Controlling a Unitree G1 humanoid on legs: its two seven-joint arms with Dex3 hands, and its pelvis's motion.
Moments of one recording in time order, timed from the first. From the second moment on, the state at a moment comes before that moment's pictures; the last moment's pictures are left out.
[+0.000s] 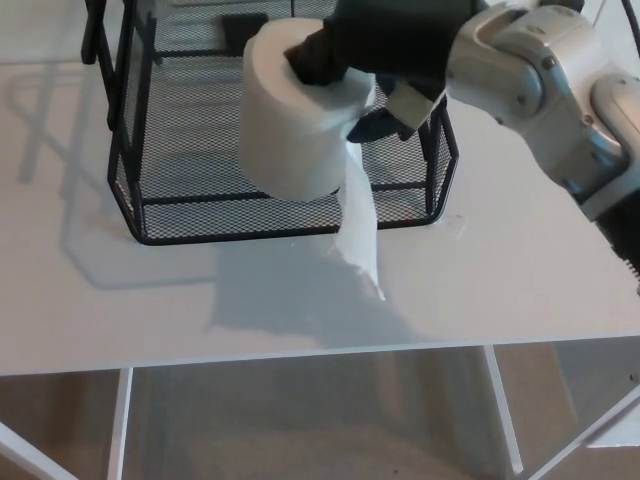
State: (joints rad) left_arm -0.09 0.68 0.23 1.30 -0.08 -0.06 -0.20; right_arm -1.10 -0.35 0.55 0.48 -0.66 -0.13 0.48
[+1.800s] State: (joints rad) left_arm -0.05 0.68 0.19 1.30 -0.08 -0.06 -0.21; right_arm -1.69 -0.53 0.36 0.79 -0.56 0.16 1.22
